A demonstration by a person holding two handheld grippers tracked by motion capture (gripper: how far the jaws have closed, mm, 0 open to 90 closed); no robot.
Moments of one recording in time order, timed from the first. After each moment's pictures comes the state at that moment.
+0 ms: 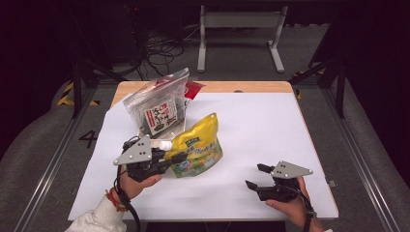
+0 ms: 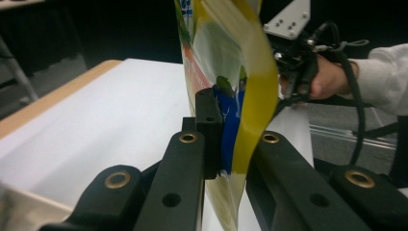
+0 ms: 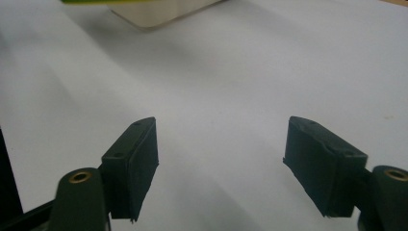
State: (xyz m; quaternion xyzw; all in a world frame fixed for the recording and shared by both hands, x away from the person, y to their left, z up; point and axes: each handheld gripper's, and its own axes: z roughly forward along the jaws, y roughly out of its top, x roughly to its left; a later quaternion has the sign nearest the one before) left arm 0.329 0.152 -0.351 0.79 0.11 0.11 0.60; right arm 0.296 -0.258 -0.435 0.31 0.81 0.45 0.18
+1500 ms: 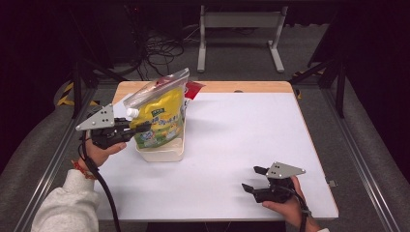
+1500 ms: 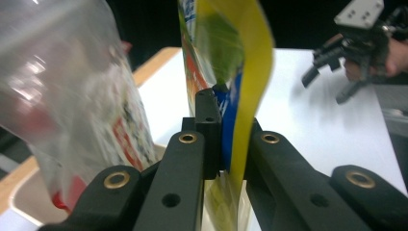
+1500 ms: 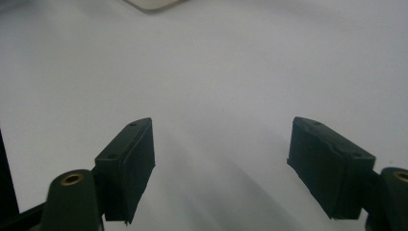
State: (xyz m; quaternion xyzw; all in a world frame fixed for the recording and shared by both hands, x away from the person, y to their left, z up) left arm 0.399 0.237 -0.334 0.81 0.10 0.14 0.56; right arm 0.301 -0.251 -0.449 0.31 0.83 0.44 0.15
